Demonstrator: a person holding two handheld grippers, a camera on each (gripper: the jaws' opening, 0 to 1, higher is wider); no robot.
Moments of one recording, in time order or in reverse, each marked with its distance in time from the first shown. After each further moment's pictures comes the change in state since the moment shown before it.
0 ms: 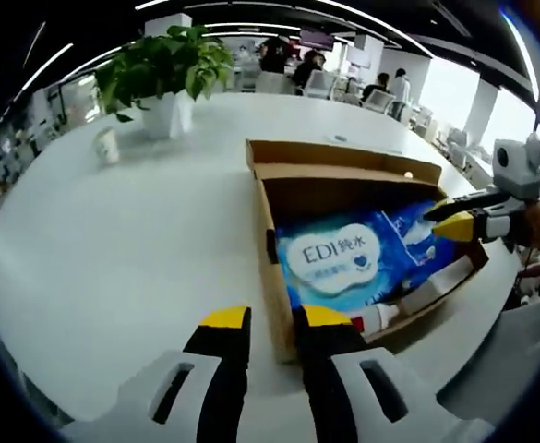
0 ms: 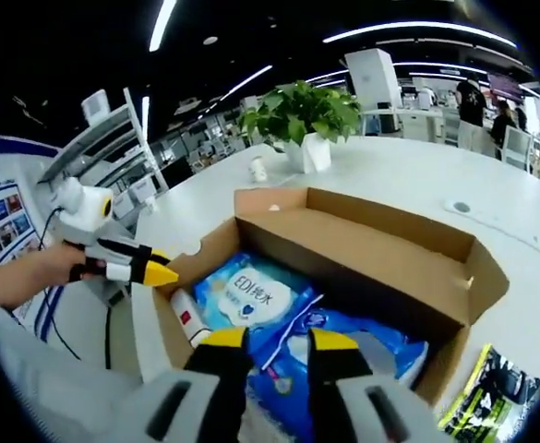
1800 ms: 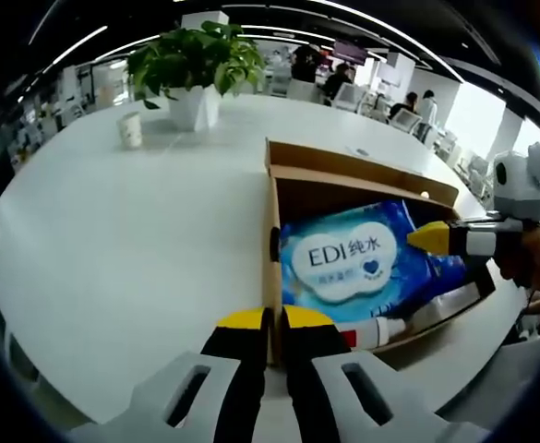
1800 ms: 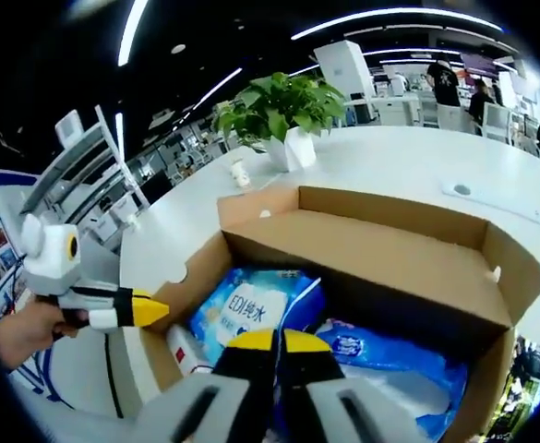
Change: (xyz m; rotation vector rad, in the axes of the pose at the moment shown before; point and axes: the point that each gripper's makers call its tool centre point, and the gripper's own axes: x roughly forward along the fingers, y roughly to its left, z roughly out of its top) left arm 0.002 -0.004 -0.003 -0.106 -0.034 0.085; right arm 0.028 0.009 0.020 0.126 -0.029 -0.067
